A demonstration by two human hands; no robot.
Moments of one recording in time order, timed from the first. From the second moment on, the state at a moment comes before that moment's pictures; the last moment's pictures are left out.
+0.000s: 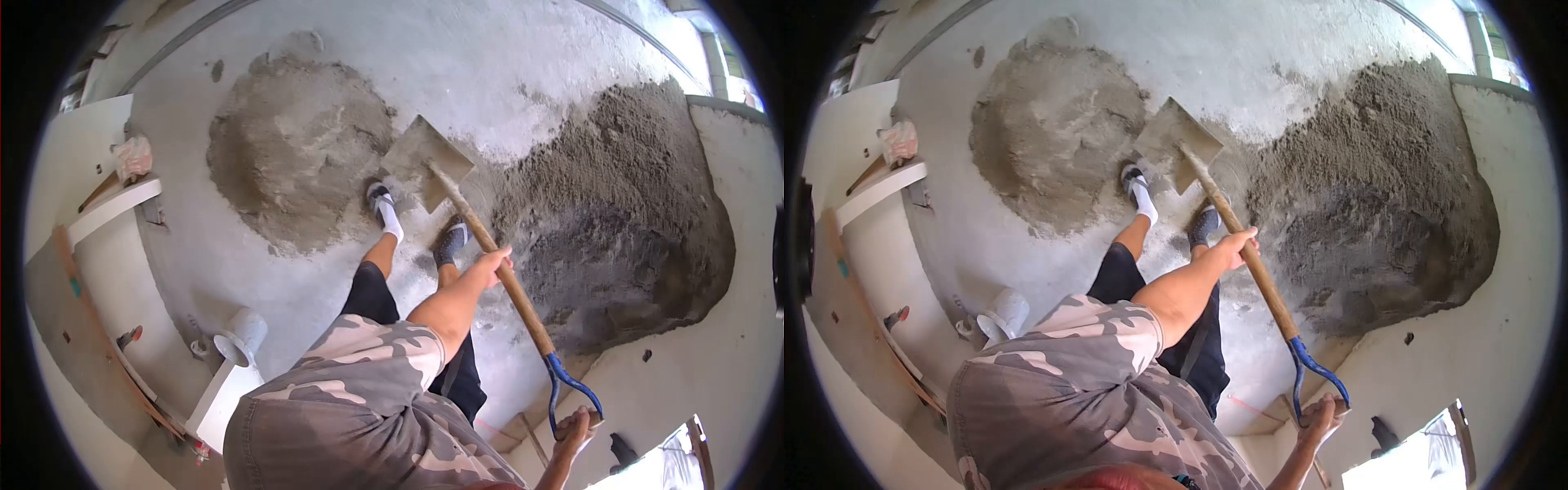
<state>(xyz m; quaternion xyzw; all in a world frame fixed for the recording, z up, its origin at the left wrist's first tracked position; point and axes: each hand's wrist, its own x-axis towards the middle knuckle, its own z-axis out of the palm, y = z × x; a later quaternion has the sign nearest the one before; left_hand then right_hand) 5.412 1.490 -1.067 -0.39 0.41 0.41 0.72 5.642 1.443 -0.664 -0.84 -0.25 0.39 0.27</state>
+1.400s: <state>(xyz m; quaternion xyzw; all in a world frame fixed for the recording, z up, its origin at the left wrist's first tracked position) 5.003 1.499 -0.882 -0.28 0.44 0.75 0.40 5.442 1.620 -0.812 -0.45 -0.76 0.44 0.13</state>
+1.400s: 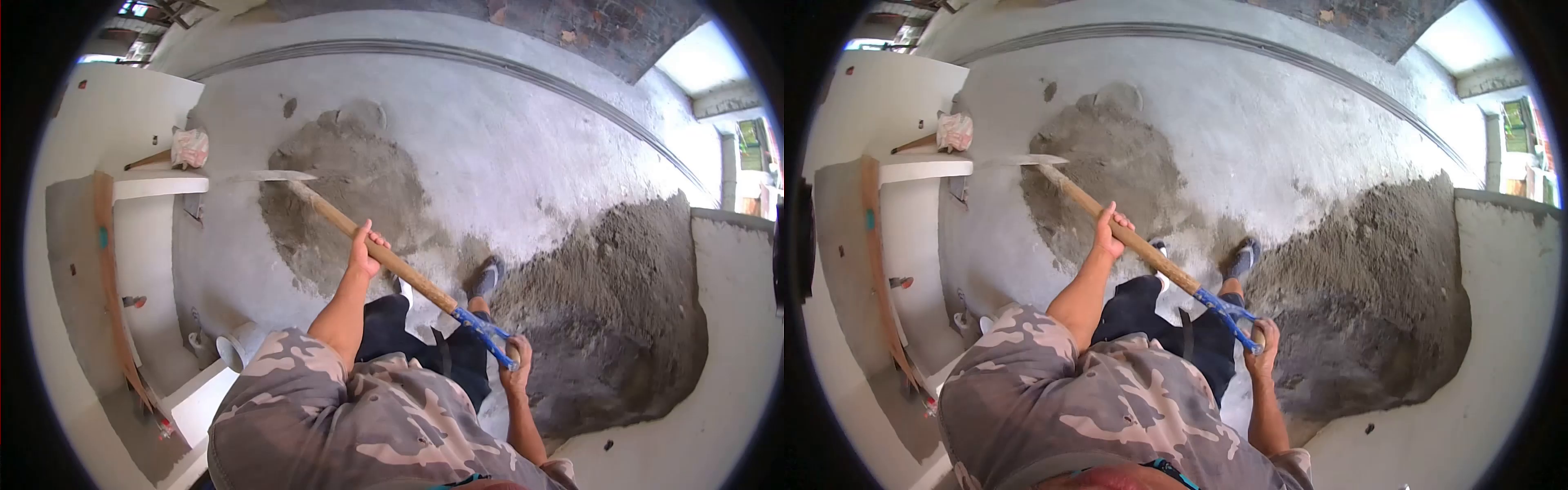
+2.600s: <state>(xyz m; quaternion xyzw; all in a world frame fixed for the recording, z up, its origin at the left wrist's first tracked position) 4.902 1.695 -0.992 -0.38 0.27 0.75 0.47 5.167 1.785 -0.612 -0.29 -0.84 0.46 0.06</state>
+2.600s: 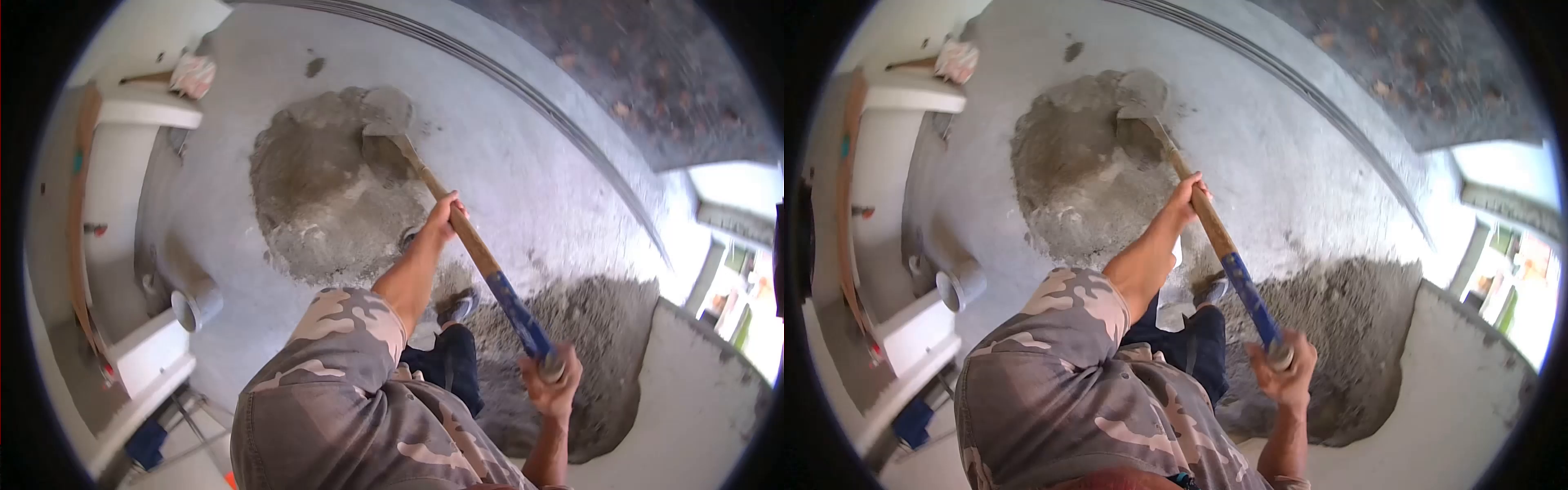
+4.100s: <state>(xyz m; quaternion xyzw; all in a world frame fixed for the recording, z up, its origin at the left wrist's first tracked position) 5.575 0.778 -0.692 -0.73 0.55 0.41 -0.05 5.305 0.903 -1.045 -0.52 -0.49 0.62 -0.33</state>
